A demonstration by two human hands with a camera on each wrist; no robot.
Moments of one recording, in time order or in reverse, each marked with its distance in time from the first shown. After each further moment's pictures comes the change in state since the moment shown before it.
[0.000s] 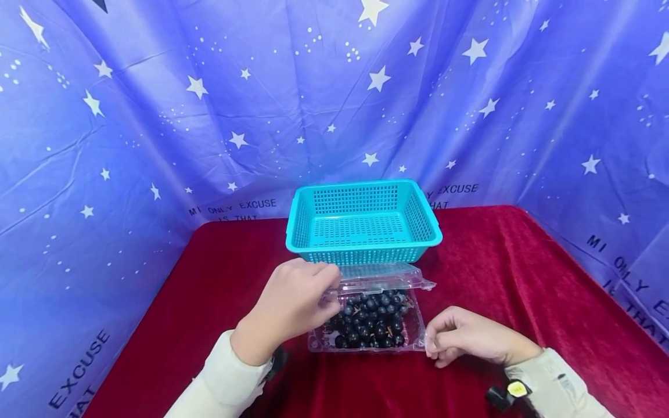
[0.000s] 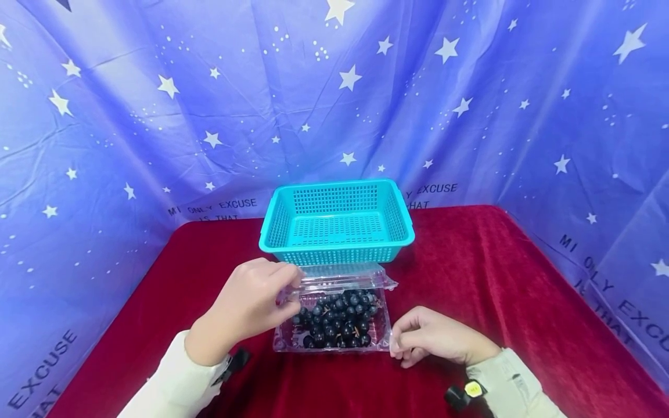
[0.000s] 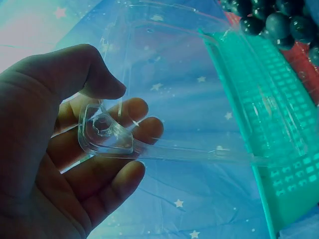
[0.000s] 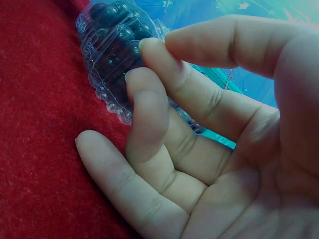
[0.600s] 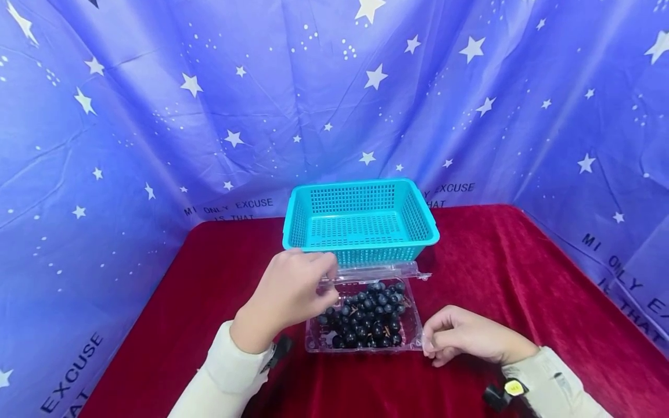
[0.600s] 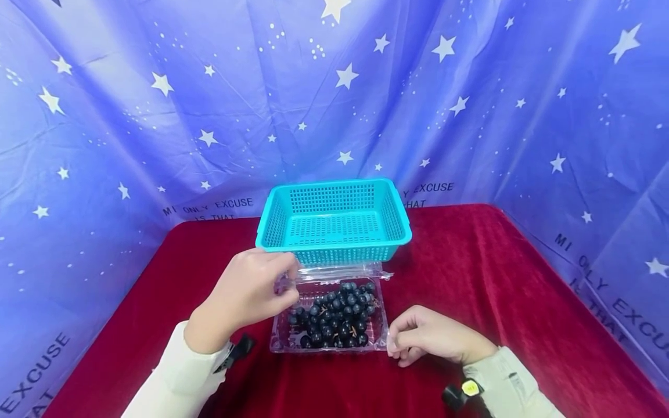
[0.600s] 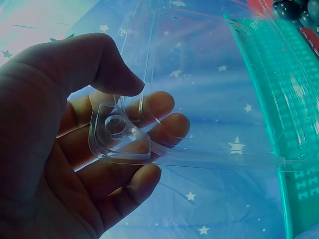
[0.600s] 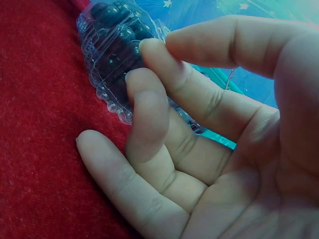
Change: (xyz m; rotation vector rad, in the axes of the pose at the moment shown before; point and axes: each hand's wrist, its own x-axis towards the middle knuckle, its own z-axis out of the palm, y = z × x) left_hand 0.011 -0.008 -0.002 -0.019 -0.067 -0.066; right_hand -0.001 0.000 0.002 -0.004 0.012 -0.002
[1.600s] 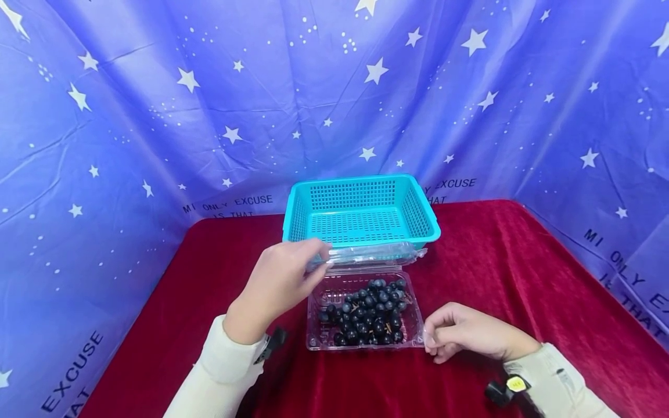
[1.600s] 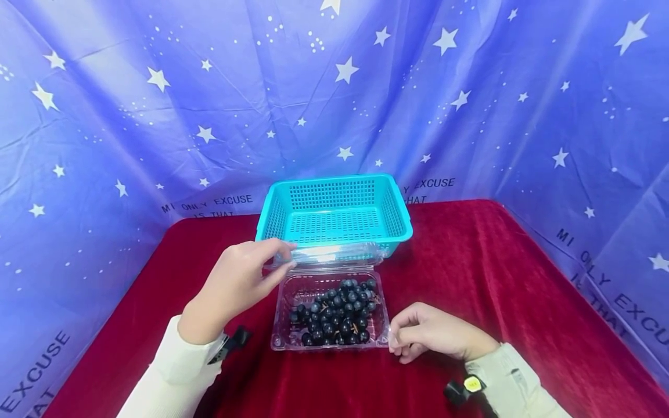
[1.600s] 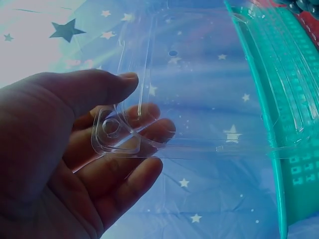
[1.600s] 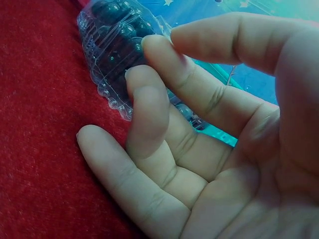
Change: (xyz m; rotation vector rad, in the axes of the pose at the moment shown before) left_hand -0.002 -0.017 -0.003 -0.098 0.030 -0.079; right_hand 0.001 -0.002 -0.001 -0.019 -0.003 0.011
